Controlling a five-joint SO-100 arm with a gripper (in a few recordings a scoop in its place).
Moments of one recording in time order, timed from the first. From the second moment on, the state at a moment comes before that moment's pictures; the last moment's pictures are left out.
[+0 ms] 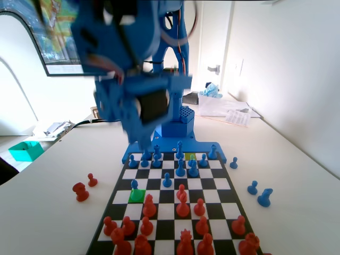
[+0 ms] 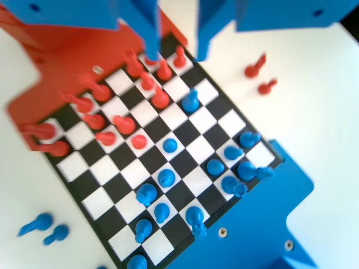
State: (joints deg) arm 12.6 86.0 88.2 83.5 -65.2
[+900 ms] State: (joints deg) arm 3.3 140.6 93.1 104.6 -89.8
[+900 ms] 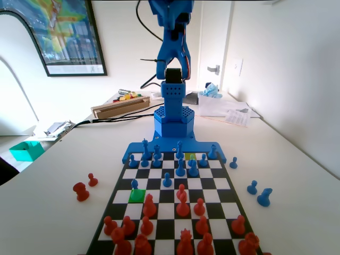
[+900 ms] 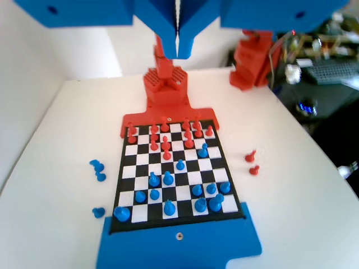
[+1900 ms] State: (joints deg) arm 1.4 174.2 124.5 91.0 -101.1
